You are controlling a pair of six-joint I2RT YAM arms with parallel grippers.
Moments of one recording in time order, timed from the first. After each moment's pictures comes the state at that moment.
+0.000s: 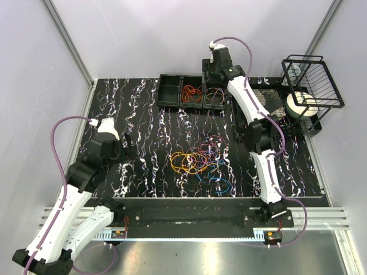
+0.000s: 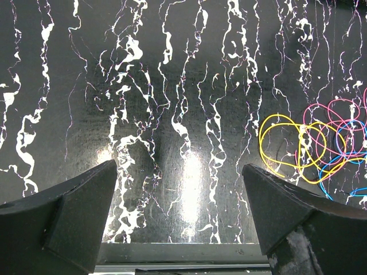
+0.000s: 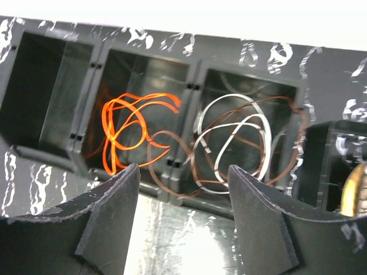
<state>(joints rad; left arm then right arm) -0.40 0.68 0.87 -0.86 -0.27 -0.43 0.36 2.42 2.51 -0.69 0.08 0.19</state>
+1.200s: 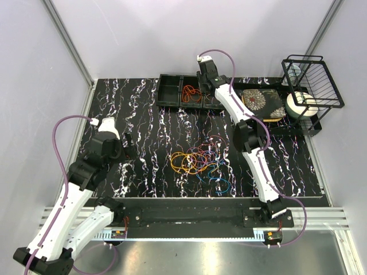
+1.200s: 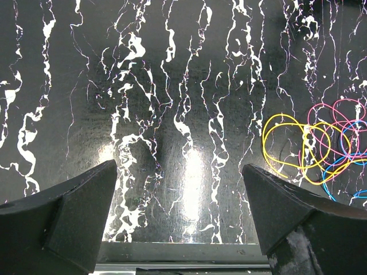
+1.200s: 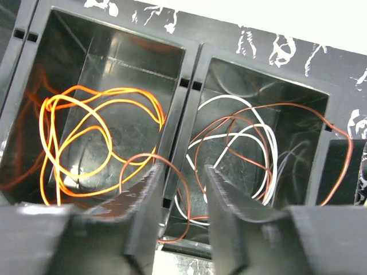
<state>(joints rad) -0.39 0.69 0.87 -0.86 -0.27 -0.43 0.42 2.64 2.62 -0.64 0.26 0.05</state>
